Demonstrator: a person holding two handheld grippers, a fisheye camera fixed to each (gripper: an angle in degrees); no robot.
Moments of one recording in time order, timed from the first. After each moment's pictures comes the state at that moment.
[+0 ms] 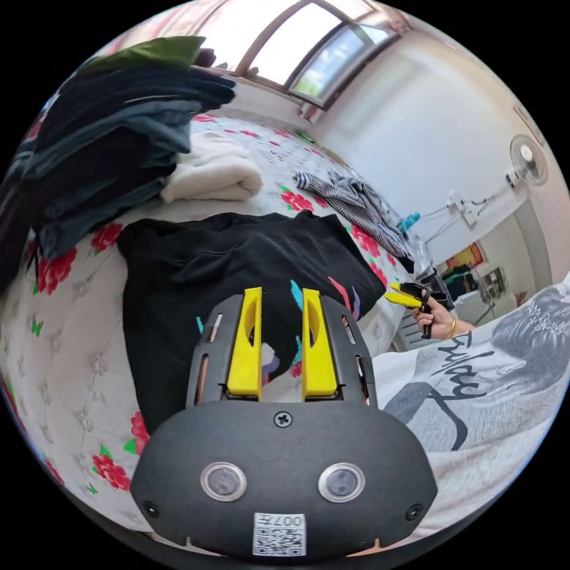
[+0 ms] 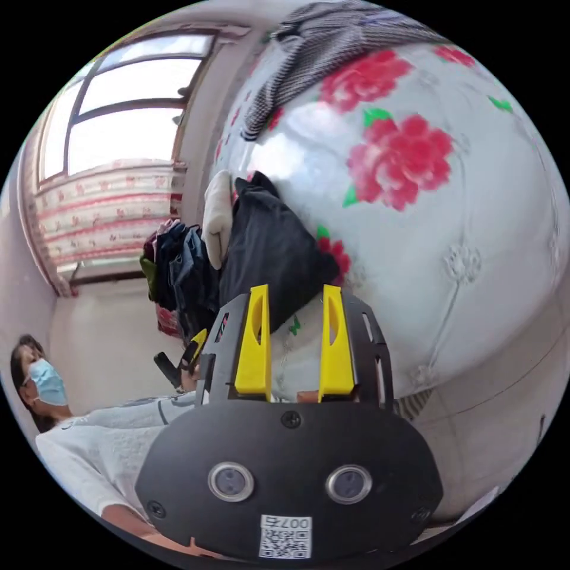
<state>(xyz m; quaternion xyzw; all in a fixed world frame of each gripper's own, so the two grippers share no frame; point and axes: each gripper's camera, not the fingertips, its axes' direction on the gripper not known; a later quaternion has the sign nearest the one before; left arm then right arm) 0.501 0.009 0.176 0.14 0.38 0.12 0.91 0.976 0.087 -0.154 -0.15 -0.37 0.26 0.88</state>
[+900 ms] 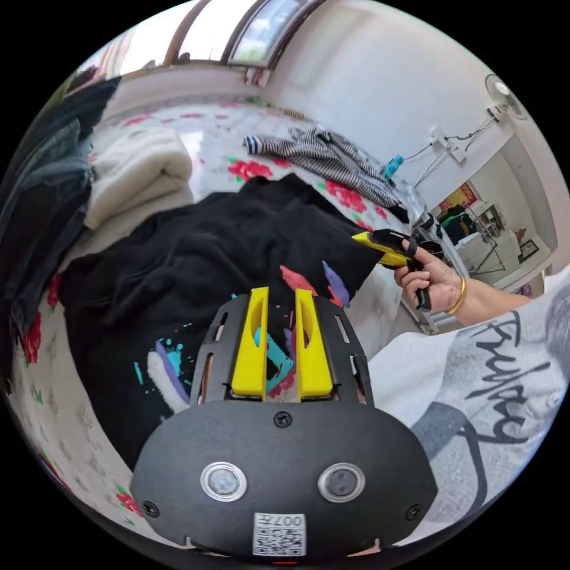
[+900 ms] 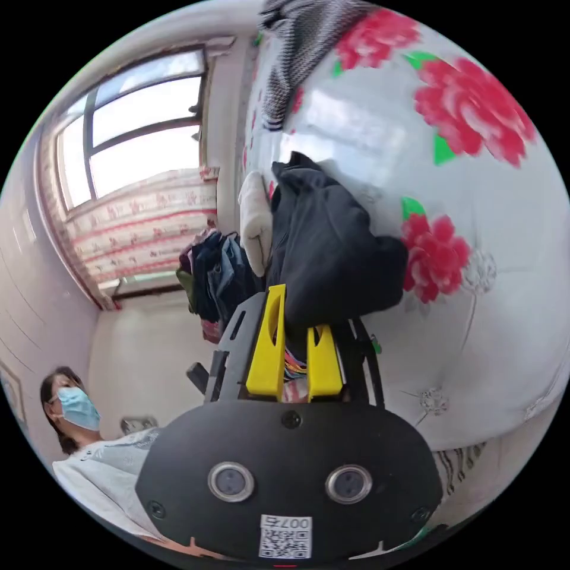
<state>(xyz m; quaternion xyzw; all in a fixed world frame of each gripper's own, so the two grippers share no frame) 0.648 0.030 0.196 0.13 0.35 0.23 0.90 0.948 0.160 -0.123 -0.13 -0.46 0.29 0.83</state>
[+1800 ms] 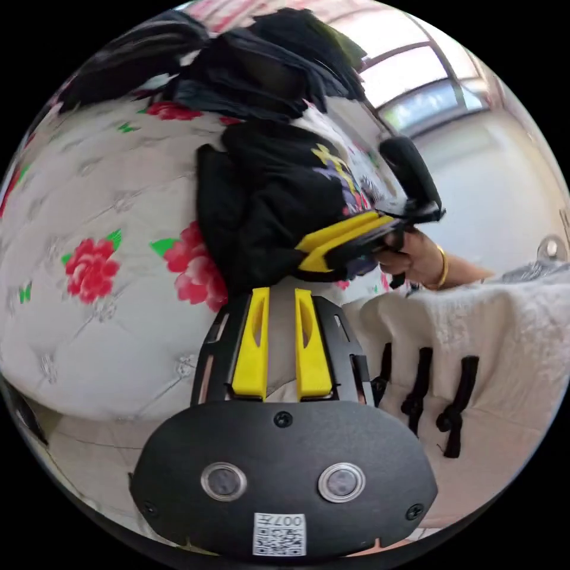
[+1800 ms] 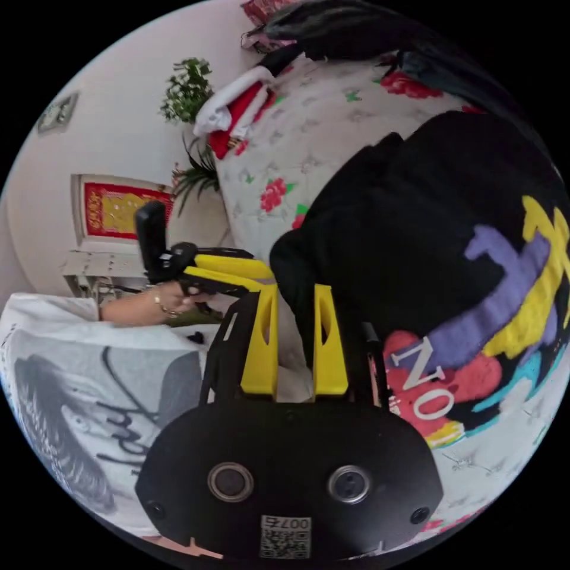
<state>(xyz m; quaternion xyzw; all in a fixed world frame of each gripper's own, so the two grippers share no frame) 0.335 0.207 0.317 0.08 0.42 -0.13 0.90 0.340 0.327 -0.109 -0.42 -0.38 -0.47 0.68</state>
